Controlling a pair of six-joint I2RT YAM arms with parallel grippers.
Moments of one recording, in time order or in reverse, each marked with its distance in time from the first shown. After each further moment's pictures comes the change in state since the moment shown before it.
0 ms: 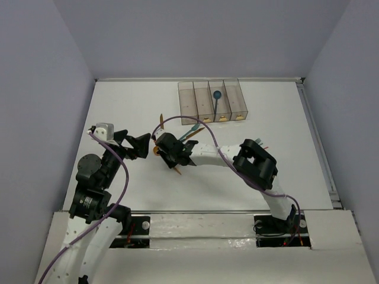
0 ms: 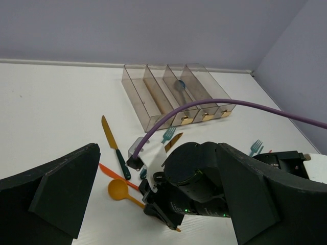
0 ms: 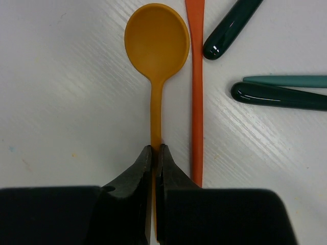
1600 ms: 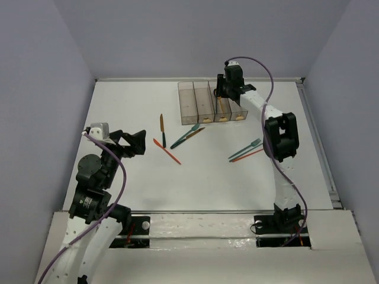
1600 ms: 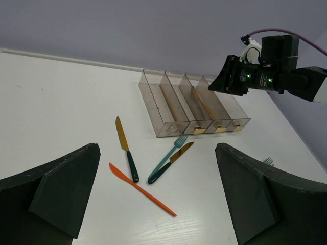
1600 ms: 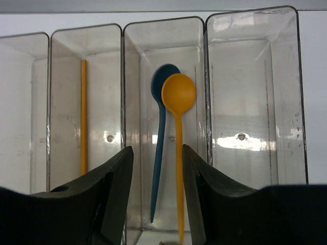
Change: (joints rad) left arm -0.019 -0.003 0.000 -0.003 -0.129 -0.038; right arm -0.720 0.118 0.406 0.021 -0.060 0.030
